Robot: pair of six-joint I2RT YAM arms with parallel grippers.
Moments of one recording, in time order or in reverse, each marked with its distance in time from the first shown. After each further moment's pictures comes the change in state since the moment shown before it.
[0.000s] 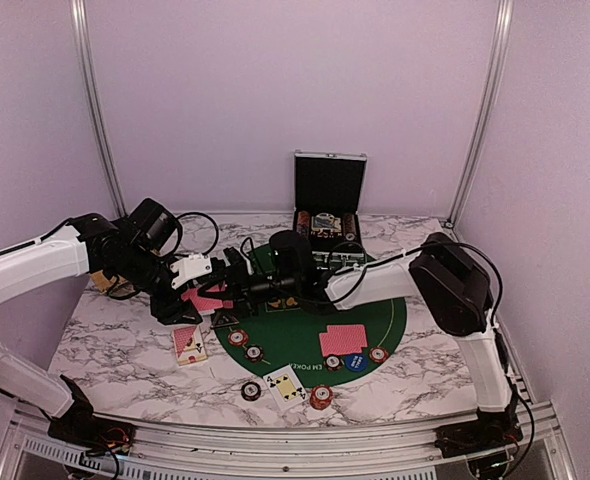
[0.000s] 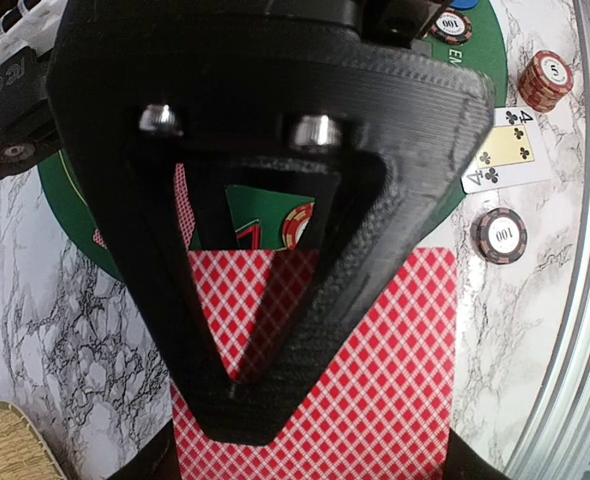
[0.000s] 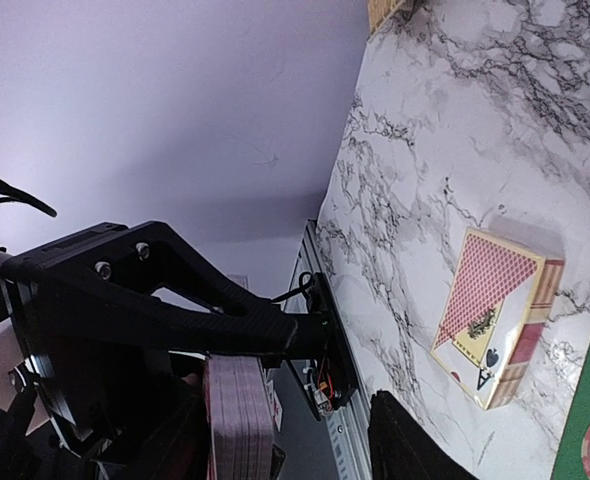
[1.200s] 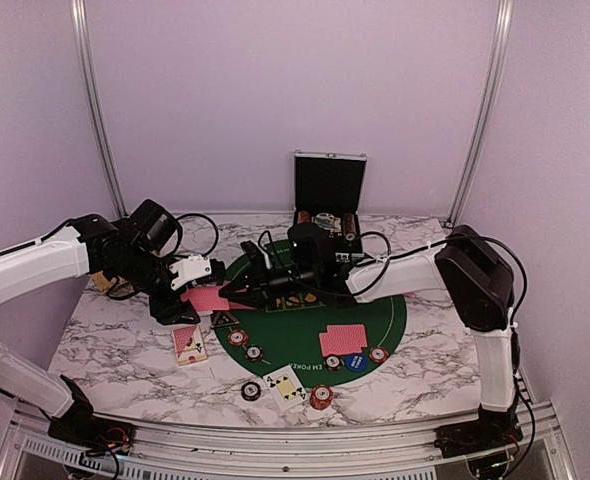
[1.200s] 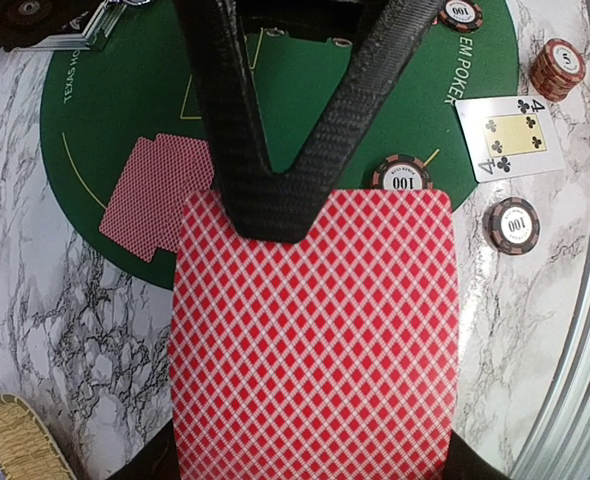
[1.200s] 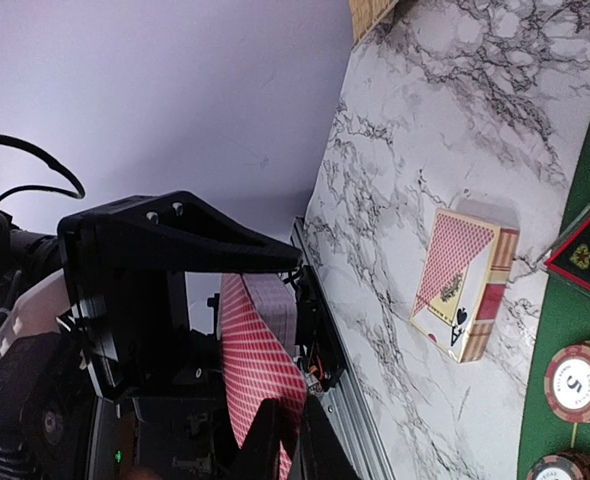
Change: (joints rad) left arm -0.001 0.000 -0.006 0.000 -0.030 0.011; right arm -0.046 -0.134 -0.127 -0.065 -0.011 -0.065
